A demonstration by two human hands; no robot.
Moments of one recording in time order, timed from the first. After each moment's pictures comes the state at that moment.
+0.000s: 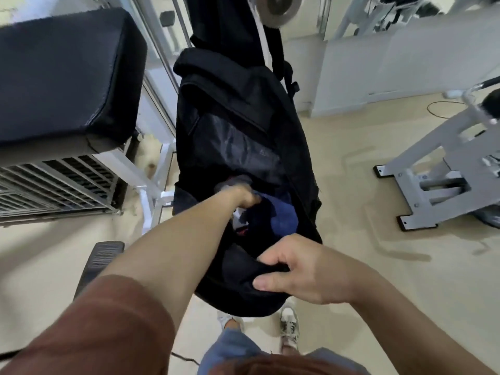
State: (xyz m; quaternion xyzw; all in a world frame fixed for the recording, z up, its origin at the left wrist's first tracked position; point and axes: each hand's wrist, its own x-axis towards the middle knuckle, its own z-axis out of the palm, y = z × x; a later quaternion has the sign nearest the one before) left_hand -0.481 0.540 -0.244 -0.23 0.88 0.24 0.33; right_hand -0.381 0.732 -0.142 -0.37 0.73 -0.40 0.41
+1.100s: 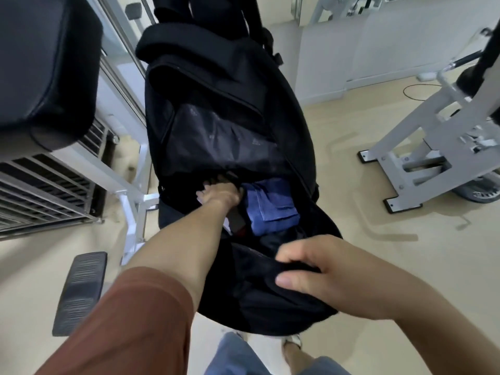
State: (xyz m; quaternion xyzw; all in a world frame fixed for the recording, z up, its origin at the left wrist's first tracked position) left_hand -0.498 0.532 -0.319 -0.28 0.92 0.11 0.25; right_hand -0.368 0.764 -0.139 -0.28 0.80 -0.37 0.38
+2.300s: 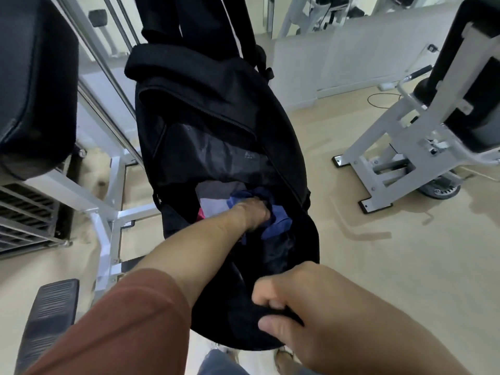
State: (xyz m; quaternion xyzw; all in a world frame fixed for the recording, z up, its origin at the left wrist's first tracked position) left_hand -0.505 0.590 -0.318 0.06 0.93 0.15 0.33; right_hand -0.345 0.722 -0.110 -0.31 0.87 -0.26 0.29
